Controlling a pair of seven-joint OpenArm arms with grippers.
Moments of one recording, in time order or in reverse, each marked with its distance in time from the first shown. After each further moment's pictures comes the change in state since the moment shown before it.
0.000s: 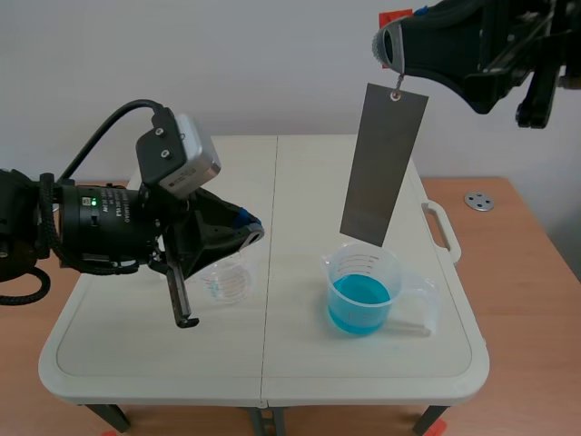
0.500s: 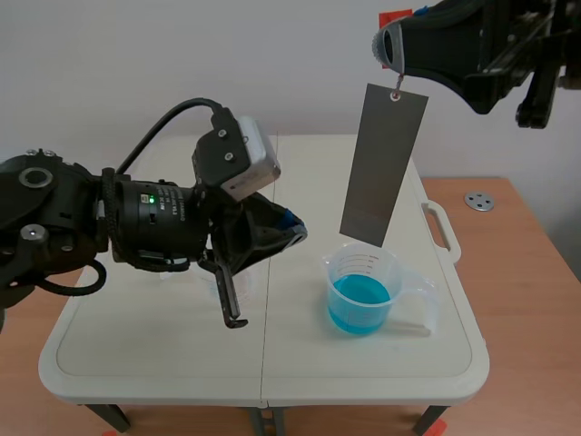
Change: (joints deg) left arm -3.6 6.3 4.5 -1.9 4.8 0.0 2.1; right arm 0.0 0.0 0.0 0.0 0.0 0.0 0.0
